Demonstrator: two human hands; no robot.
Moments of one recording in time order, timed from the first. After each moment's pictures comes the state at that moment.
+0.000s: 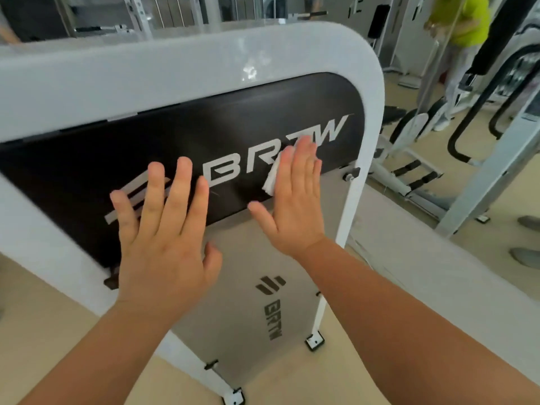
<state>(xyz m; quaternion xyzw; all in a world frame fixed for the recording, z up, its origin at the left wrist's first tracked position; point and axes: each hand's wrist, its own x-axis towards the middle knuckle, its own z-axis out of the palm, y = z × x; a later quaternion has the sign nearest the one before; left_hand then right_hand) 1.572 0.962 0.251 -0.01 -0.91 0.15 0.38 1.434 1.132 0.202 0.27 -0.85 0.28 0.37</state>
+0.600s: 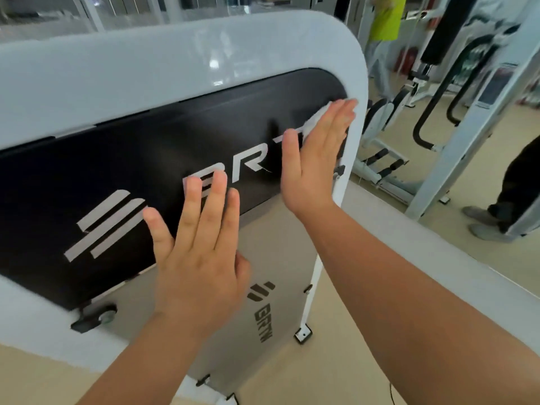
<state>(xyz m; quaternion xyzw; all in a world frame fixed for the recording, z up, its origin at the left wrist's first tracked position) 1.540 0.996 0.235 -0.07 -0.92 0.09 0.38 1.403 1.143 0.259 0.08 -0.81 0.49 0.32</state>
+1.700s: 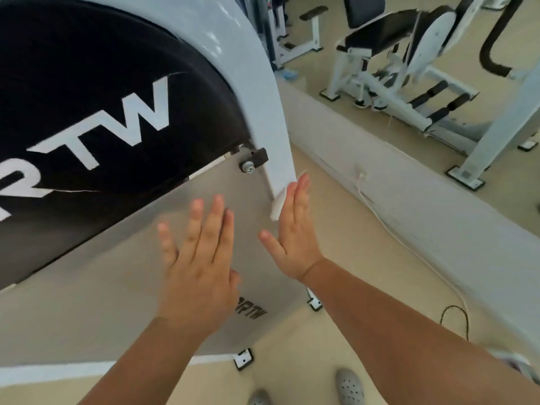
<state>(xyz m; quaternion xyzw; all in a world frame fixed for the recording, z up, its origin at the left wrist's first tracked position) 1.463 1.132 0.149 -0.07 -0.95 0.22 0.22 1.353 1.276 0.035 0.24 -0.84 0.47 0.16</state>
